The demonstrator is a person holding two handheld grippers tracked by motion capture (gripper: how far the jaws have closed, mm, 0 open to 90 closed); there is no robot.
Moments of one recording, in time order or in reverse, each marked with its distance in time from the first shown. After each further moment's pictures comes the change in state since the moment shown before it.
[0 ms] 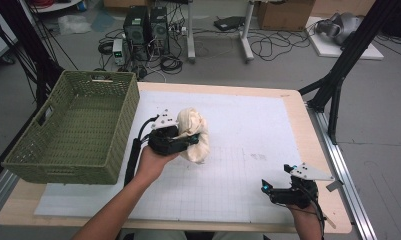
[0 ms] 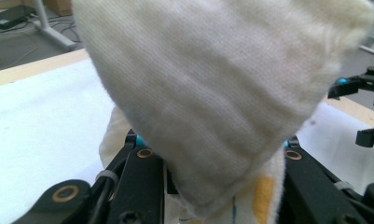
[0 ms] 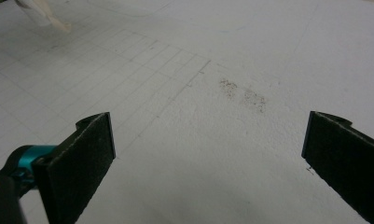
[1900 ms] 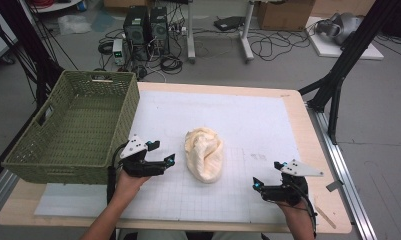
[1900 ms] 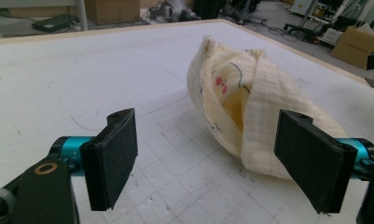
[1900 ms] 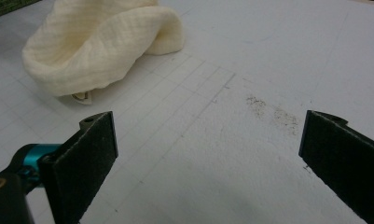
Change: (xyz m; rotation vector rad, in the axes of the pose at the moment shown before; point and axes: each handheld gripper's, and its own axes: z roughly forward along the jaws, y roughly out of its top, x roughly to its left) left arm 0.035 -0.088 -0.049 -0.104 0.117 -0.056; right arm 0.014 0.011 0.016 -0.004 0.048 -0.014
